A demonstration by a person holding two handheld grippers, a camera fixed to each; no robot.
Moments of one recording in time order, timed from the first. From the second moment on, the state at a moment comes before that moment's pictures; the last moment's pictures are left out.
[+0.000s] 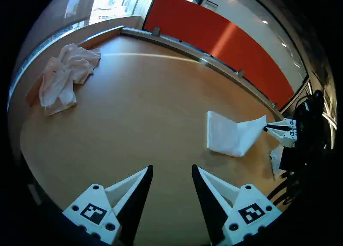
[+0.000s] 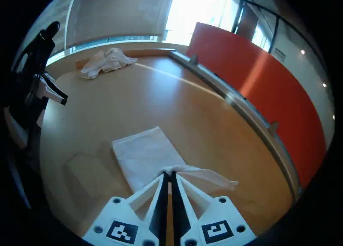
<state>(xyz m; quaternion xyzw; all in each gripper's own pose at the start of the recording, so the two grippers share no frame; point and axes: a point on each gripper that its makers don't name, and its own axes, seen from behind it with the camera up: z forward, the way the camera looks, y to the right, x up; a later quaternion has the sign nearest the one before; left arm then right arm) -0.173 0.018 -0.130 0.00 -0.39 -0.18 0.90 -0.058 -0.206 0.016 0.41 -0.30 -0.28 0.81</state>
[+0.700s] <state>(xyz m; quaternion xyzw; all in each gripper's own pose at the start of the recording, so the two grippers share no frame) -0.164 -0.015 -0.170 0.05 -0.37 -0.22 0.90 -0.152 -0.312 -0.001 0.47 -0.36 -0.28 0.75</state>
